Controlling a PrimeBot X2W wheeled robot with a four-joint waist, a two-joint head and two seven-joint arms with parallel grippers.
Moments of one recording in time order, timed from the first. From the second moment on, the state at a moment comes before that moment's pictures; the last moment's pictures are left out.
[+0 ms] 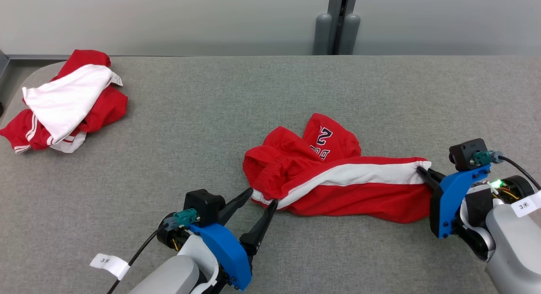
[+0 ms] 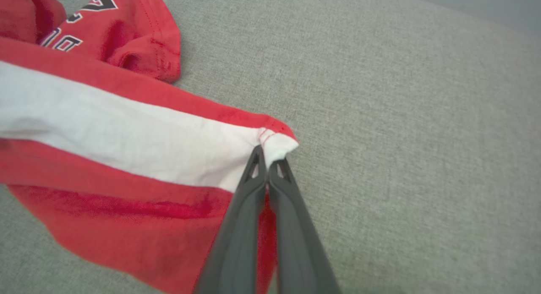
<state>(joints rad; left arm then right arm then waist) -0.41 0.29 -0.85 0.40 -0.79 -0.13 -0.07 -0.49 -0.39 0.36 0.60 0.42 0.13 0.24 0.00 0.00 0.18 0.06</state>
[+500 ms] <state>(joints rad) -0.53 0.33 -1.02 0.46 -0.94 -0.13 -0.13 -0.50 -0.39 0.38 0.60 0.43 0.13 0.23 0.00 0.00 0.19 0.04</state>
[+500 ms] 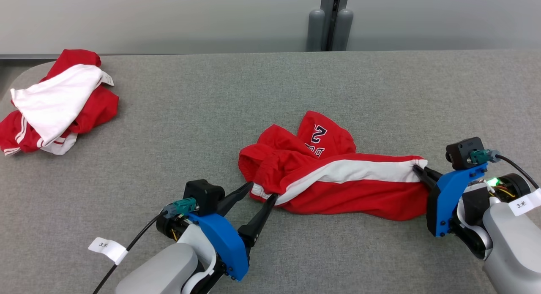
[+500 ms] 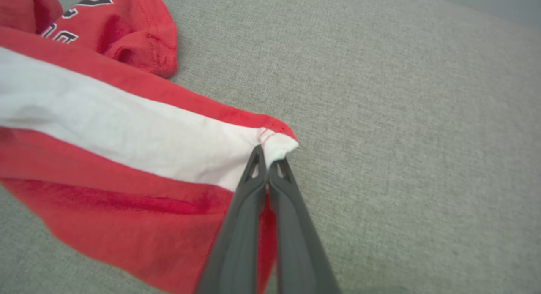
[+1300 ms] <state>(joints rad) -0.62 0.37 -1.16 0.44 -1.10 -0.13 -0.24 -0.52 -0.39 0.37 0.62 0.45 0.13 0.18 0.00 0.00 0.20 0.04</state>
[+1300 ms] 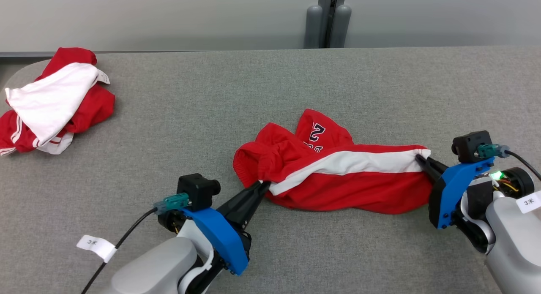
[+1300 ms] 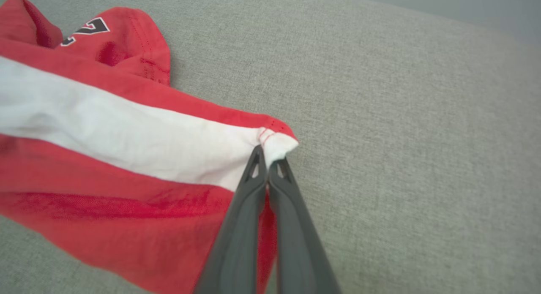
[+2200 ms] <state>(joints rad) -0.66 0.66 -0.74 -0.24 -0.93 0.00 -0.19 -0.41 -0.41 0.10 -0.23 0.36 0.13 0.27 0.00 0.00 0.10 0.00</state>
